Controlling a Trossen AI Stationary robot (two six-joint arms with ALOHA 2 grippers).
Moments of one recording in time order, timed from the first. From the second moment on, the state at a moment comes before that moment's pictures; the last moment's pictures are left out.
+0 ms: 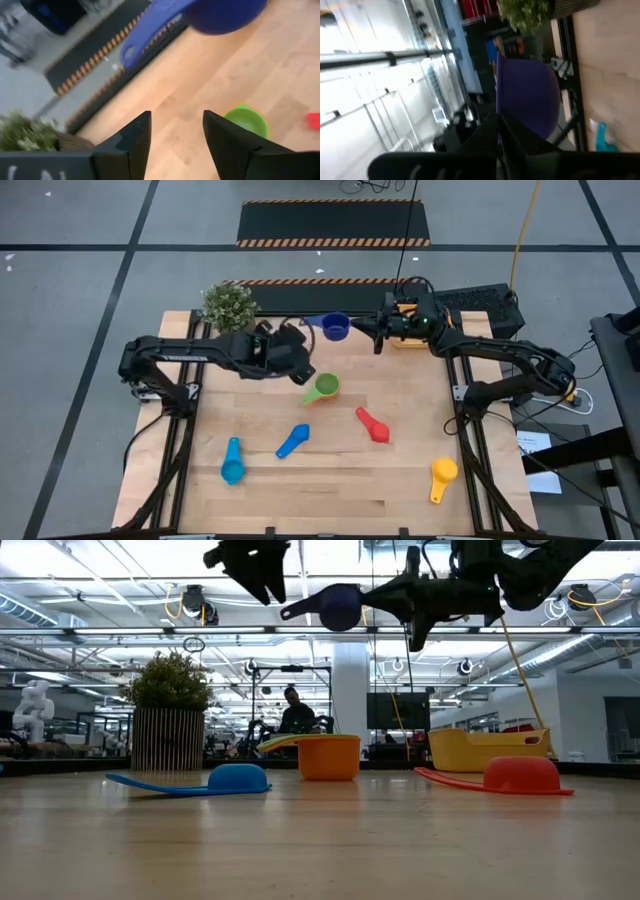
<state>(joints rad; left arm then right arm) -0.01 1.60 1.64 -1.07 -0.66 -0.55 -0.60 1.28 0.68 0.67 -0.54 1.87</state>
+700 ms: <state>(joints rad) 0.22 1.31 1.64 -1.04 -0.13 -0.82 -0.65 1.27 0.68 0.78 -0.81 1.67</state>
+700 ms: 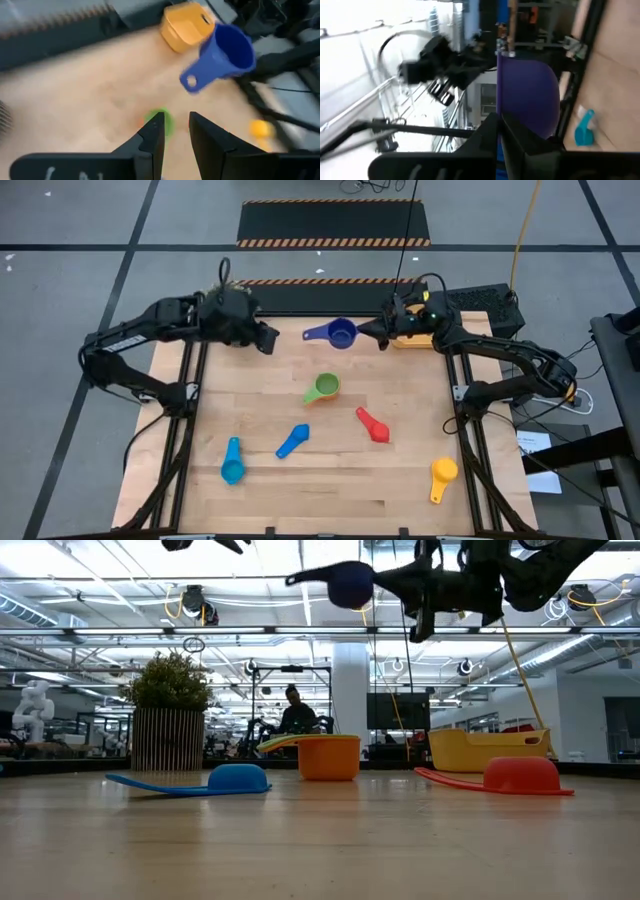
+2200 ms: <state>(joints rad) 0.26 1.32 1.28 -0.07 0.08 -1.21 -0.64 1.27 0.68 1.08 -0.77 1.64</state>
